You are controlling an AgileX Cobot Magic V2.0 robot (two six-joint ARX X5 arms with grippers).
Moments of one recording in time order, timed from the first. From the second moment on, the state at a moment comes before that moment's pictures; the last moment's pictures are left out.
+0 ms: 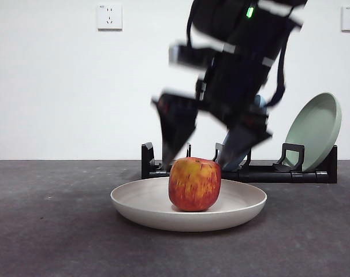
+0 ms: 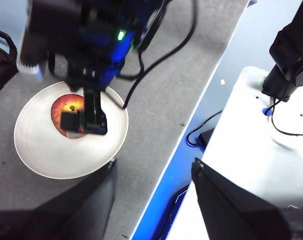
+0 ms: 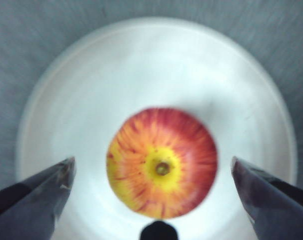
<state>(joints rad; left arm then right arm) -1.17 0.94 1.20 -0.95 -0.10 -0.11 0.71 1.64 1.07 -0.40 -0.02 0.03</state>
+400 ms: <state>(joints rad) -1.17 0.94 1.20 -0.98 -0.10 -0.11 0.71 1.14 1.09 -0.91 -0.03 0.03</state>
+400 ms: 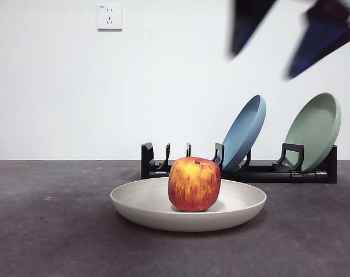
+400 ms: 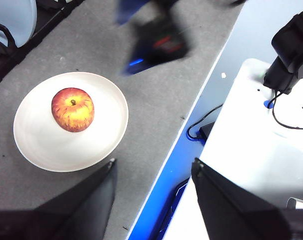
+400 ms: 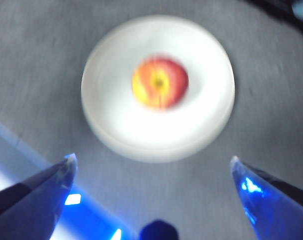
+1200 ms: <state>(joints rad) -1.17 0.95 1.20 -0.98 -0.10 -0.11 0.71 0.76 1.09 -1.29 -0.13 0.08</state>
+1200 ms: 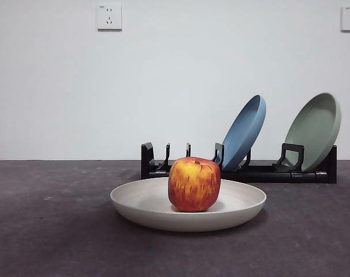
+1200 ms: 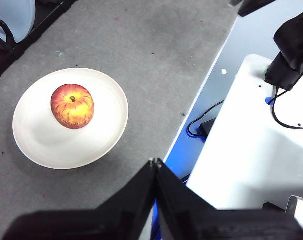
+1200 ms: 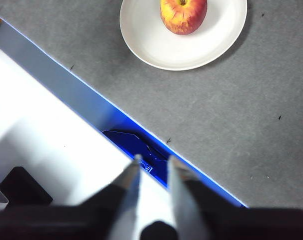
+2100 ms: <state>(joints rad) -0.94 0.86 1.20 -0.72 -0.20 -0.04 0.71 0.76 1.09 -1.29 -0.13 0.08</state>
